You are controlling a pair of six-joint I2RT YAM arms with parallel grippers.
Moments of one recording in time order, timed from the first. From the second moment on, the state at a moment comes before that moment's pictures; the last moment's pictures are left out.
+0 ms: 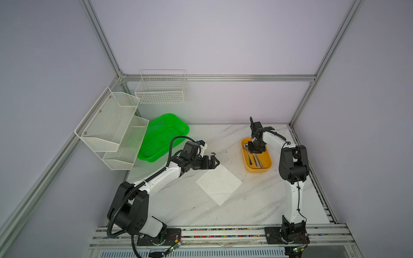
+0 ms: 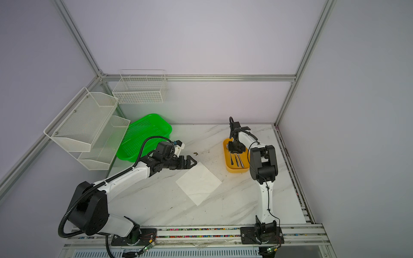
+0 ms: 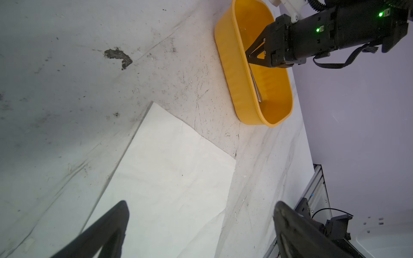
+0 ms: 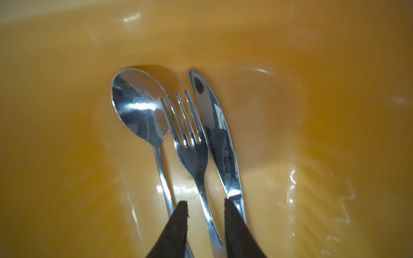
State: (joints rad) left arm -0.47 1.50 1.02 -0.30 0.42 -0.52; right arm 0.22 2.20 1.80 -0.95 0.04 0.25
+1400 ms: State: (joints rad) left arm -0.67 2.04 1.58 -0.27 0.54 -0.66; right arm 0.22 2.27 1.83 -1.02 0.04 0.21
